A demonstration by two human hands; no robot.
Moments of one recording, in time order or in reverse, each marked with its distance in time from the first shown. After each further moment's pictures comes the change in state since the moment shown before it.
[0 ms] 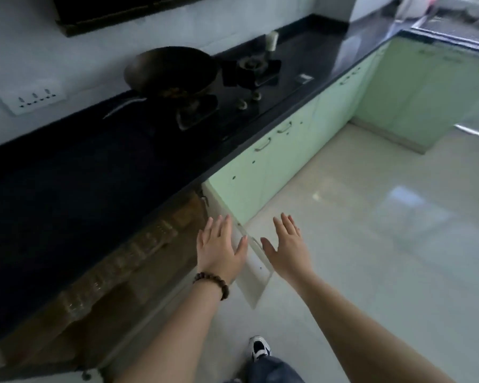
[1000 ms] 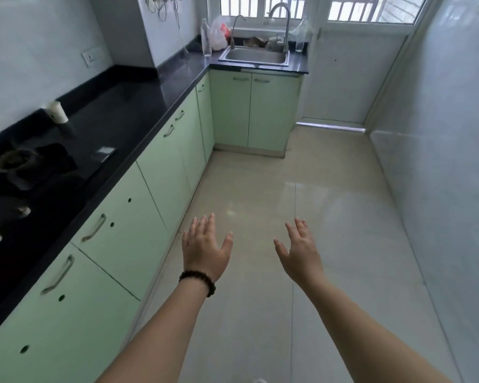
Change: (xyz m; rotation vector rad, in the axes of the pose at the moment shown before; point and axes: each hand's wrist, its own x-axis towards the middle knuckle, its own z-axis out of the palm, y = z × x) left_hand 0.257 0.446 0.206 0.016 -0.129 0.447; right_hand 0.150 0.408 -0.288 0.091 0.432 0.487
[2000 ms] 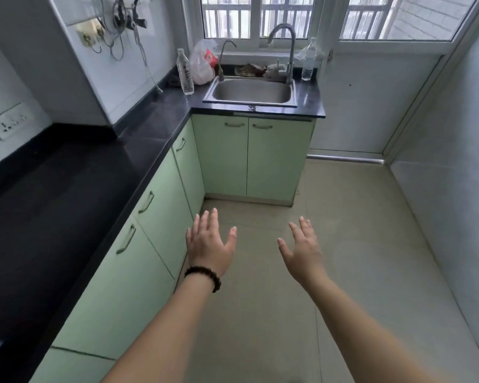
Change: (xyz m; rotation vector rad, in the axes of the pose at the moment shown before) left_hand 0.601 0.081 0.061 0.010 0.013 0.031; right_hand 0.594 -0.039 0.003 0.069 0.059 0.045
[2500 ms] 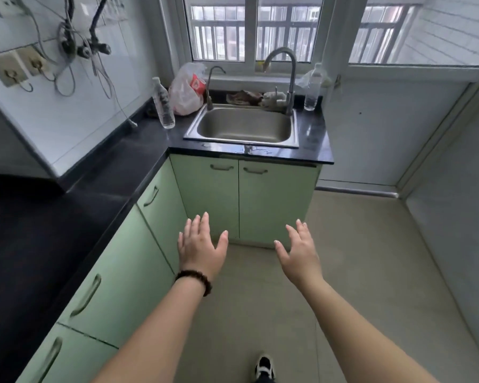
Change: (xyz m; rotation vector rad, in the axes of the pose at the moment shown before) left_hand 0.315 0.079 0.076 -0.019 0.044 -0.044; right_hand 0.336 0.023 -0.011 0.045 -0.004 -0.001
